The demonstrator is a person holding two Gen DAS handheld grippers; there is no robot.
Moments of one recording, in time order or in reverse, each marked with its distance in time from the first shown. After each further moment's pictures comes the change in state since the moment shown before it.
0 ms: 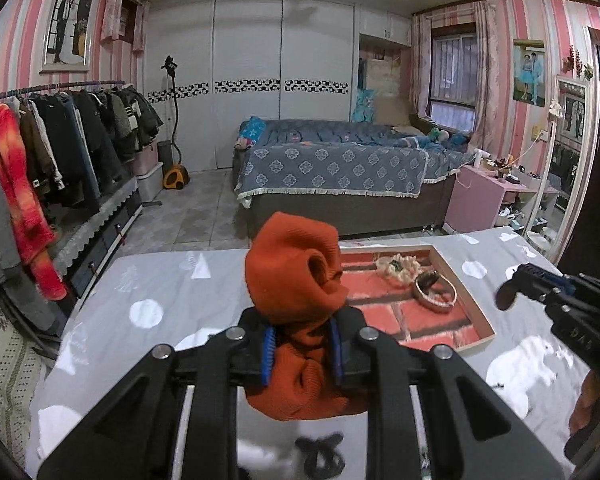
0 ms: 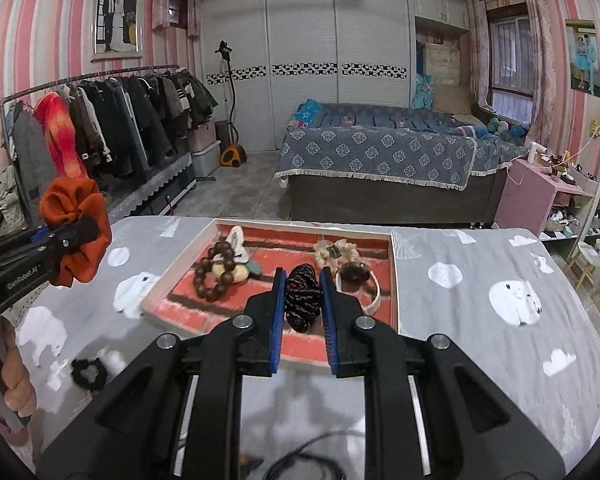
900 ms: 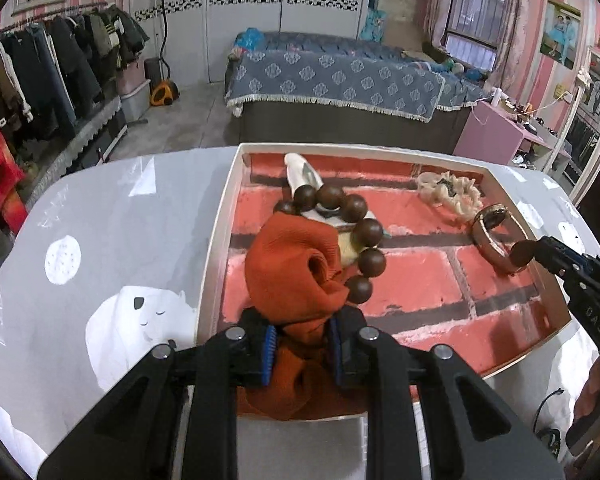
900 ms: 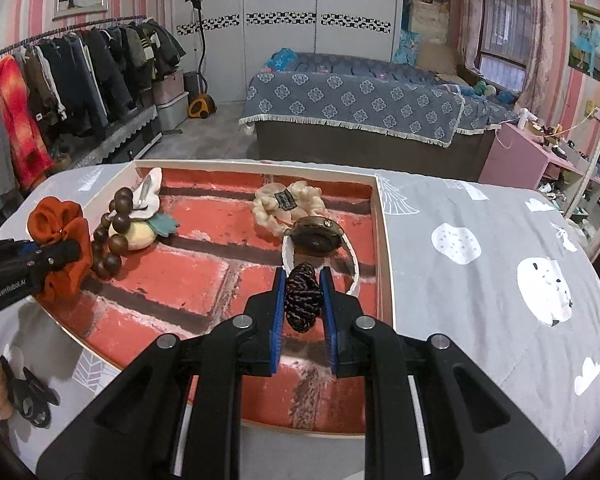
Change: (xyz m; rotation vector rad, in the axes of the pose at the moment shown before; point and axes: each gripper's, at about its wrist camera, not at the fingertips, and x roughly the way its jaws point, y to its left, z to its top) left arm 0.159 0.014 -0.043 -0.047 0.330 -0.023; right arm 0.132 -0.034 -0.029 -0.009 0.183 -0.107
